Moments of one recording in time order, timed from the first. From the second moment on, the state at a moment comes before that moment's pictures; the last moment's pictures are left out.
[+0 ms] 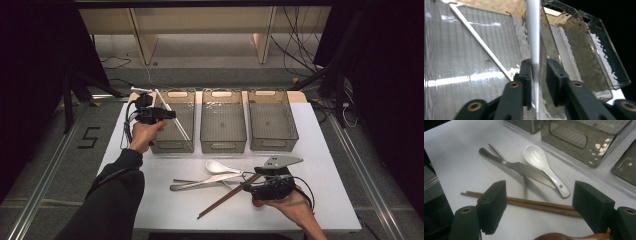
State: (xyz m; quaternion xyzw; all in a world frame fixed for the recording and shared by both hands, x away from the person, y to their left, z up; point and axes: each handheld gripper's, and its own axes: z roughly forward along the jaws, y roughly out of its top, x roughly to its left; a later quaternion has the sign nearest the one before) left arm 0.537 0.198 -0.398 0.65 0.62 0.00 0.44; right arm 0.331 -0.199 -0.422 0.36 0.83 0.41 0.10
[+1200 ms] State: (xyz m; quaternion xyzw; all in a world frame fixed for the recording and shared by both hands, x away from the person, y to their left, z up) left arm 0.436 0.173 -0.378 0.74 0.49 0.00 0.46; right arm 0.334 -0.212 -0.420 0.37 0.83 0.40 0.12
